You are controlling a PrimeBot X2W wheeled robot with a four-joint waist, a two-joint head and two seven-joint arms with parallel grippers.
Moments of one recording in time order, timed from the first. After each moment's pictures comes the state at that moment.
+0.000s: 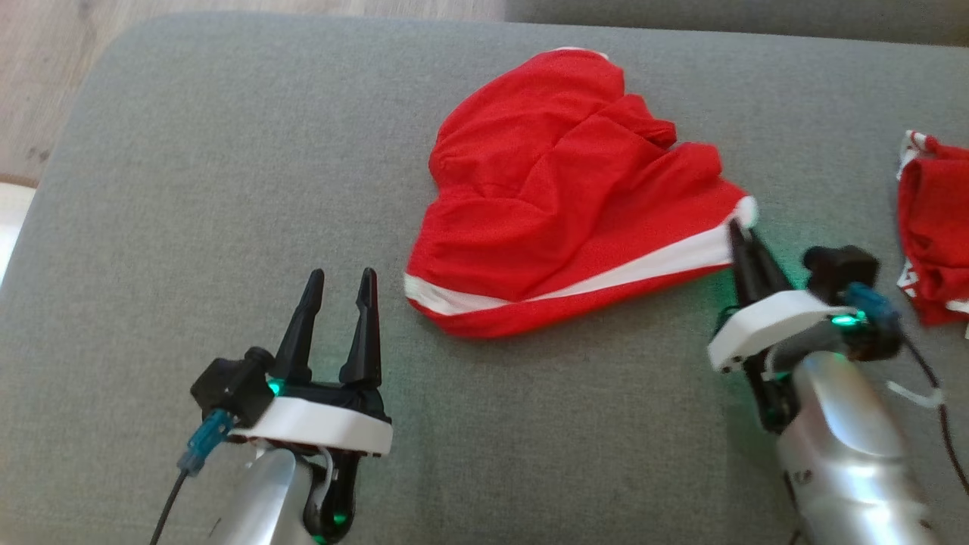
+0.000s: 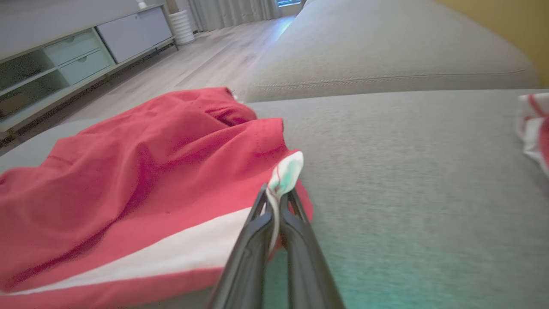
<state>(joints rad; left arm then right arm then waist) -0.22 0.04 -0.30 0.34 -0.47 -0.12 -0.25 -0.49 -0.06 0.06 0.82 0.15 0.13 -0.23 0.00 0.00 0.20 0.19</state>
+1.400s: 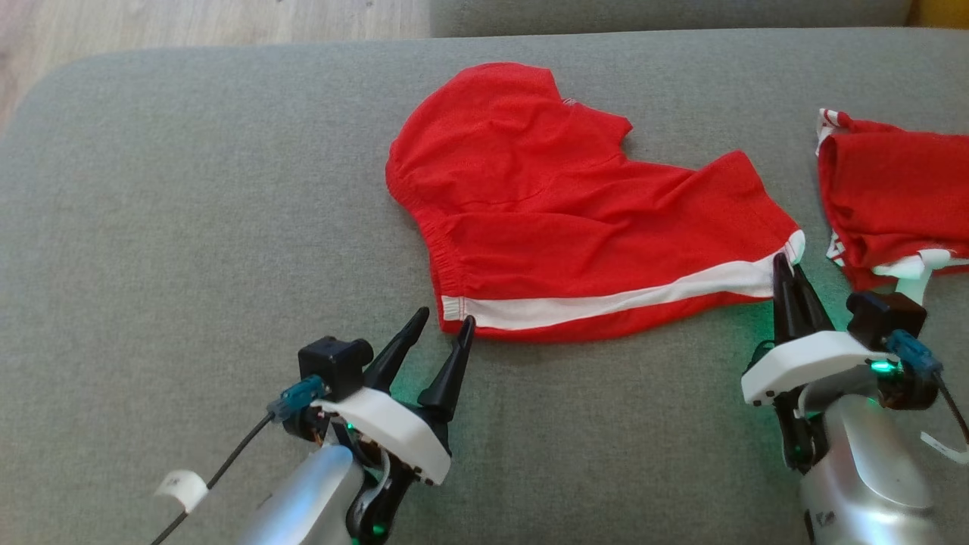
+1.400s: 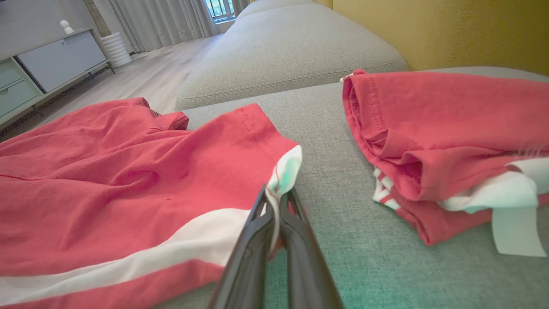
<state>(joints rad) -0.36 0.13 -0.69 0.50 -0.72 -0.13 -0.12 -0.36 -0.06 -0.08 0.70 0.14 0.13 -0.23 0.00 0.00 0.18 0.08</state>
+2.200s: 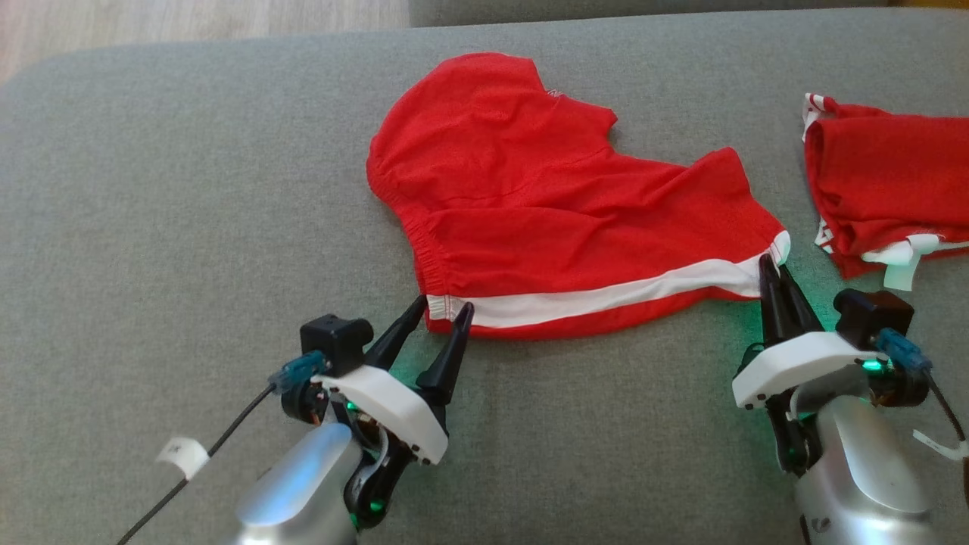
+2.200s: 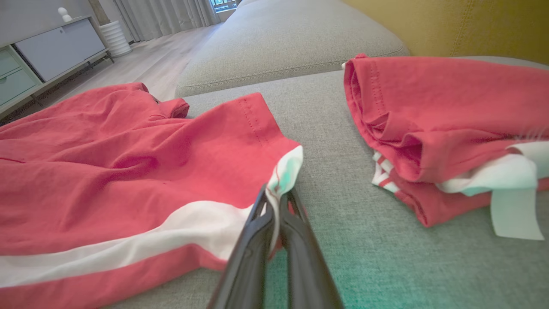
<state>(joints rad) -0.45 0.14 -0.78 0.59 -0.82 -0.13 -0.13 -0.33 -0.06 -0.04 0.65 0.14 0.13 -0.20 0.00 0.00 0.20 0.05</state>
